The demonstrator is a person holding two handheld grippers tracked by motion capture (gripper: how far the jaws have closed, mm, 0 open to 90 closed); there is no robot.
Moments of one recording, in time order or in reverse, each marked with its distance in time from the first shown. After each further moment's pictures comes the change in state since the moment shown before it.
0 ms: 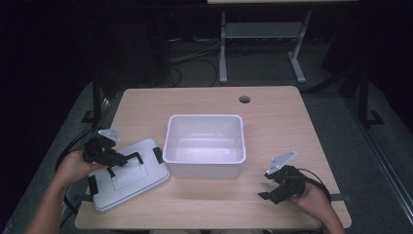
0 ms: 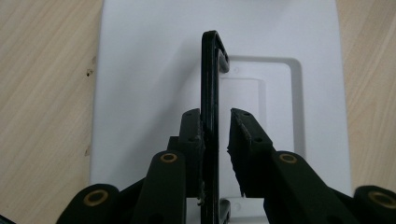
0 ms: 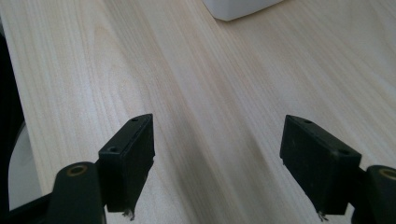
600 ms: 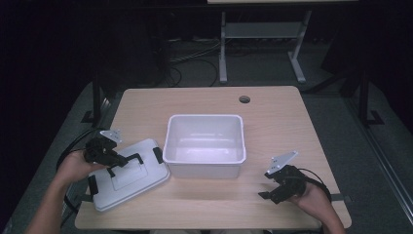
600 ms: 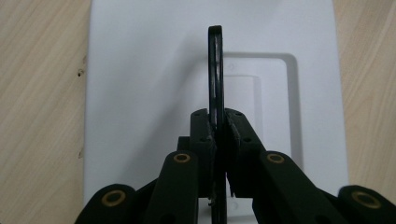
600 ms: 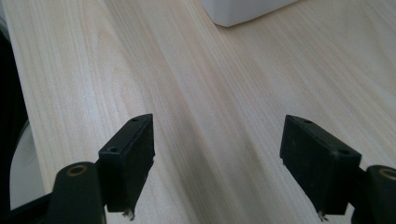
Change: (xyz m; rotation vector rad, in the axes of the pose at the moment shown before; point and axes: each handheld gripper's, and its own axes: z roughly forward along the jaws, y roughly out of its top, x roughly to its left) left arm -0.001 0.002 0.002 0.022 -0.016 0.022; right arm 0.001 0.001 -0.003 -0.014 -0.002 -0.004
